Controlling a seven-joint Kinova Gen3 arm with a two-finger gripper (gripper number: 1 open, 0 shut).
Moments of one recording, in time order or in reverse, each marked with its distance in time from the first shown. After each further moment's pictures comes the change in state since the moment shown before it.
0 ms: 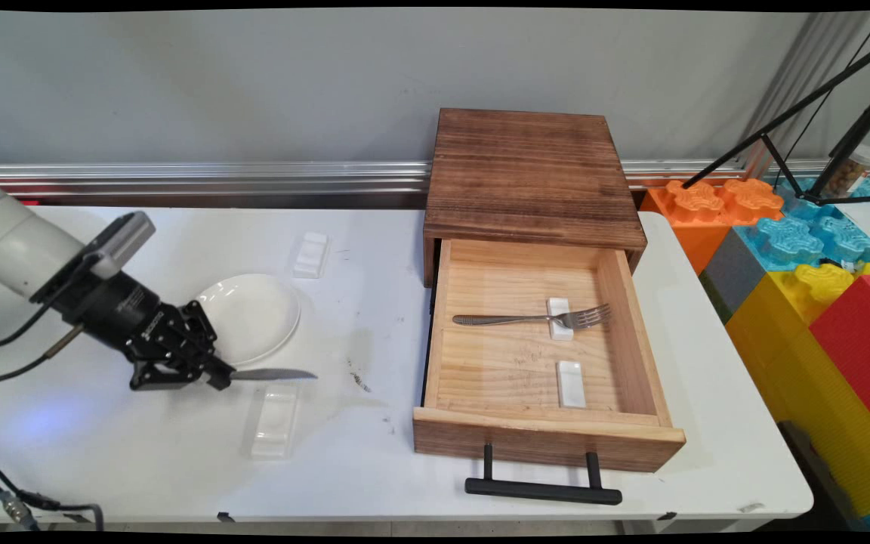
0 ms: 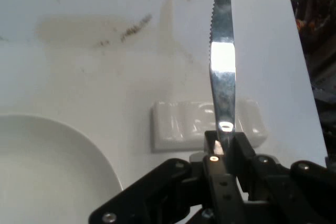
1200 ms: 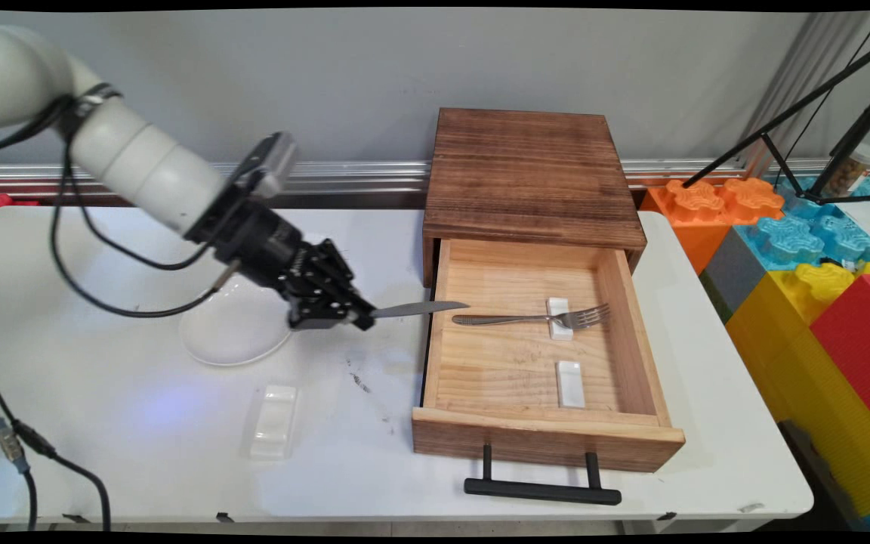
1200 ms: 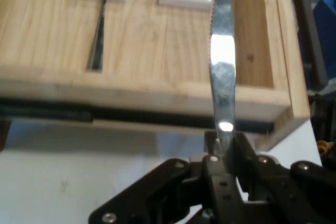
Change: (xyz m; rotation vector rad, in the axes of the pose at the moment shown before) arm 0.170 -0.023 0.050 0.030 0.112 0.017
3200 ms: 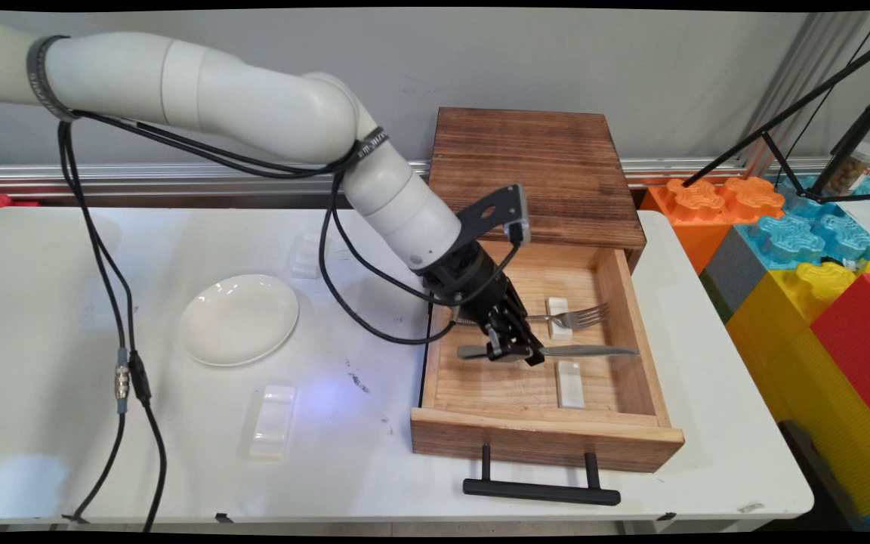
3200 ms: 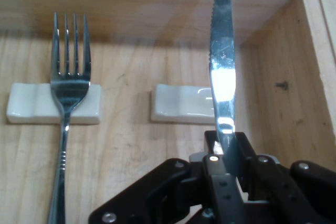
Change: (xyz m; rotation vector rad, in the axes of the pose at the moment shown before) arm 0.131 -0.017 0.192 -0.074 -0.072 0.033
